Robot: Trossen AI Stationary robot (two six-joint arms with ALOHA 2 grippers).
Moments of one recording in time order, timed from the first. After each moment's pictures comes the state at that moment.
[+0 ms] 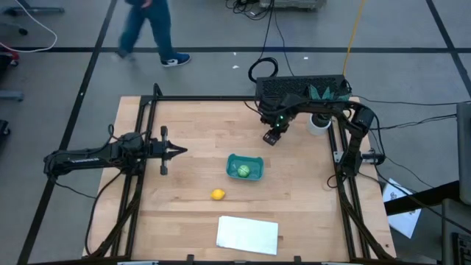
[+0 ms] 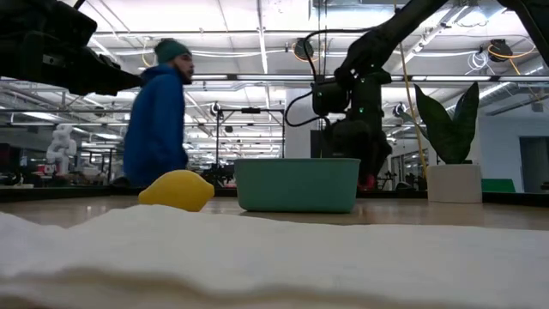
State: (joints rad) left arm 0.16 0.22 0.12 -0.03 0.09 0.25; right arm -0.52 1.85 1.25 -0.95 -0.14 0.11
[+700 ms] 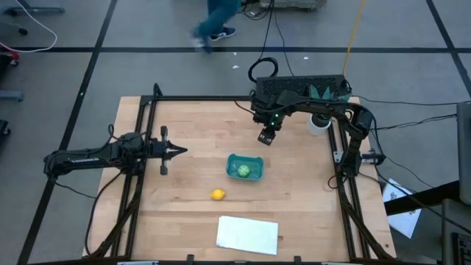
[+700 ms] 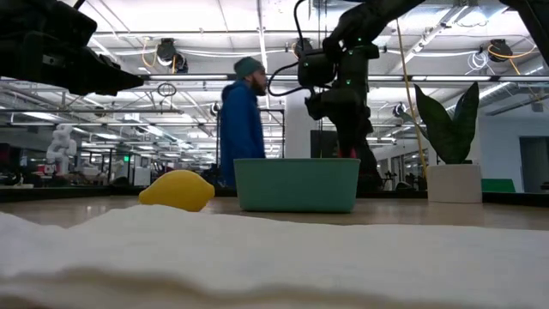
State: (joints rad) left arm 0.16 0.22 0.12 -0.03 0.09 0.25; right arm -0.44 1.85 1.44 -1.08 -0.14 0.05
